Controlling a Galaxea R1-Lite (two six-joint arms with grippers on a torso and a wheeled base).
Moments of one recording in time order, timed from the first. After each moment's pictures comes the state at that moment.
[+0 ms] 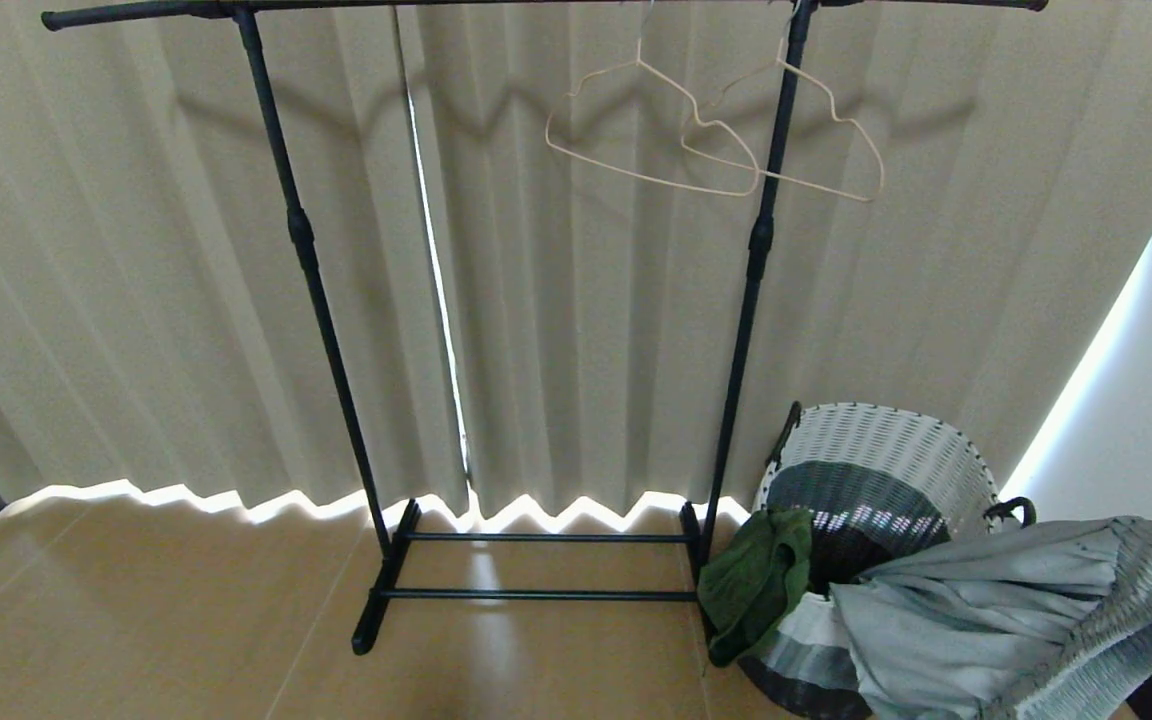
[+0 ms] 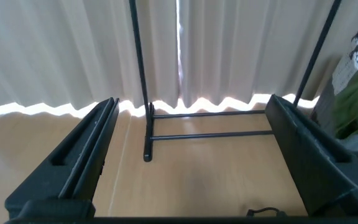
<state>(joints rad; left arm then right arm) 0.00 0.01 0.00 0.02 -0.04 0.06 -0.02 0.94 -0.51 0.05 0.00 -0.40</state>
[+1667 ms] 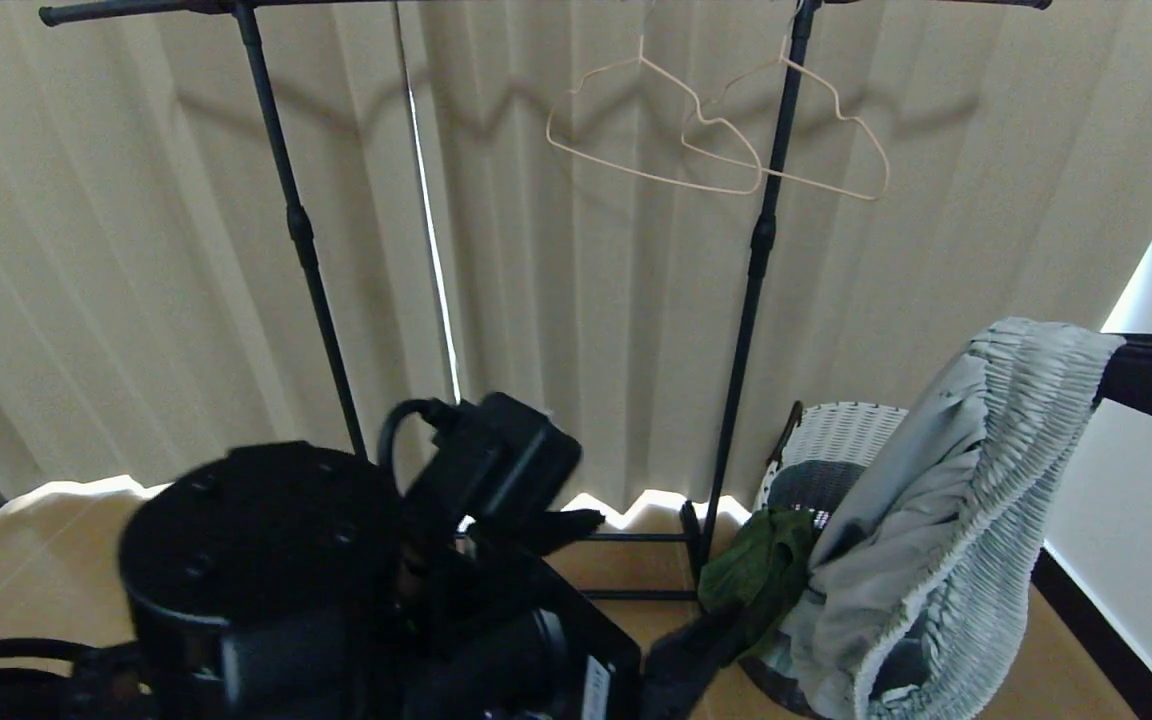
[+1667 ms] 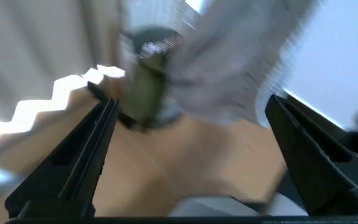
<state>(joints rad) -1.04 1.59 -0.65 -0.68 0.11 -0.19 0.42 1.09 -0.90 0.01 0.22 -0.05</state>
